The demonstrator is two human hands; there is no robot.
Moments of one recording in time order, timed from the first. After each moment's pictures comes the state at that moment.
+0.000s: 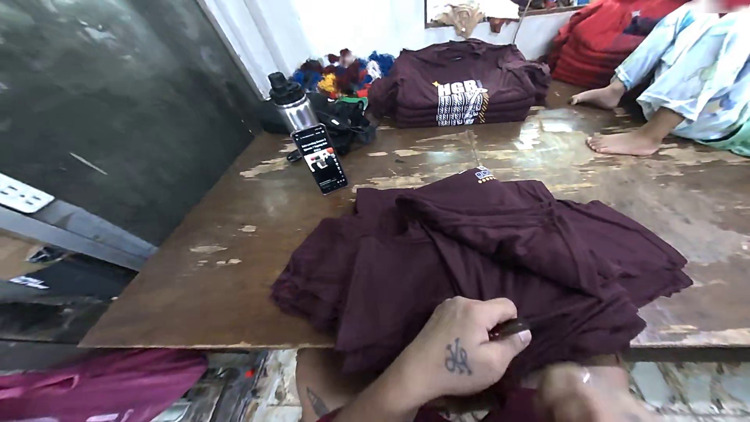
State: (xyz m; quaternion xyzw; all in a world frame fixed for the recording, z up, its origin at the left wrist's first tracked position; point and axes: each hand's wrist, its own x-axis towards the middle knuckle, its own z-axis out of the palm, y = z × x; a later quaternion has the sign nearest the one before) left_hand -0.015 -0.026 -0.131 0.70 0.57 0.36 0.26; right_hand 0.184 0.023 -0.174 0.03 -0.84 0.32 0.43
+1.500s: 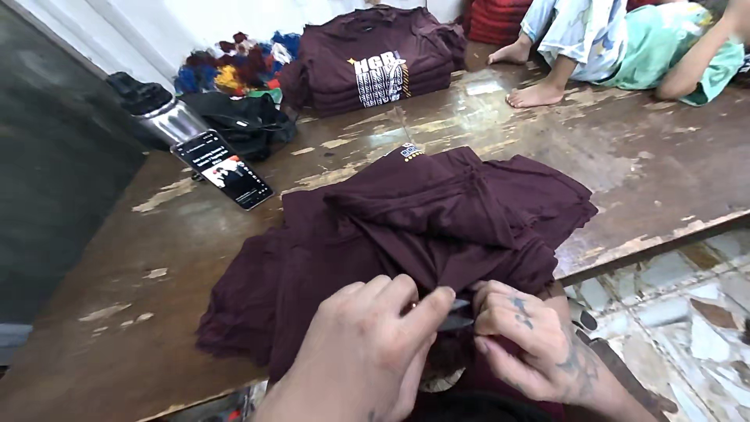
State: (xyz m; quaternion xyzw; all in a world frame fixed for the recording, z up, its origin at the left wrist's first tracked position) left_hand -0.023 -0.032 -0.097 0.82 0.53 0.18 -0.09; right_hand 0.185 0.066 -0.179 -0.03 -0.86 0.24 0.46
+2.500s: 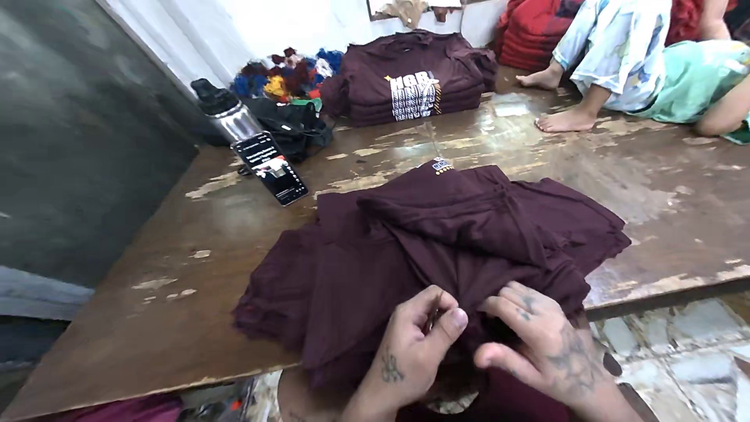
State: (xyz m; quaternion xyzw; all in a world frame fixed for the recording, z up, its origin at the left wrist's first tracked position) left_hand -0.006 -0.035 -0.155 0.55 0.49 0.59 0.33; right_hand 0.165 0.067 -0.179 -0.13 -0.88 0.12 0.45
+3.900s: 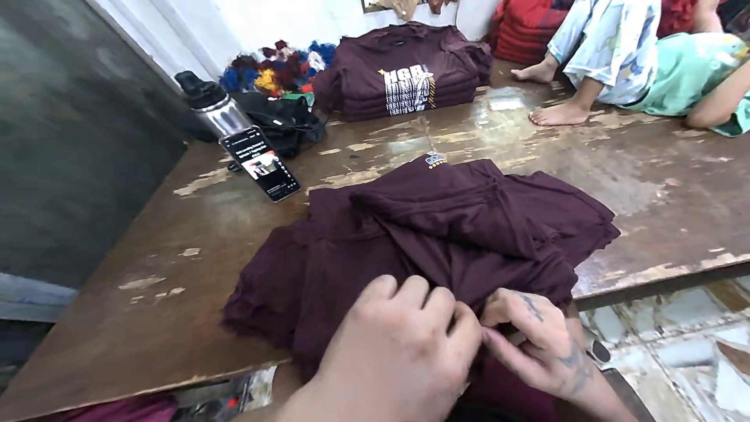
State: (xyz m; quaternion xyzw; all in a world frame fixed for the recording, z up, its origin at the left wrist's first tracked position) left_hand -0.009 -0.043 -0.065 0.83 0.52 0.09 -0.17; right_hand 0.167 0.066 -0.178 -0.05 -0.85 0.23 0.48
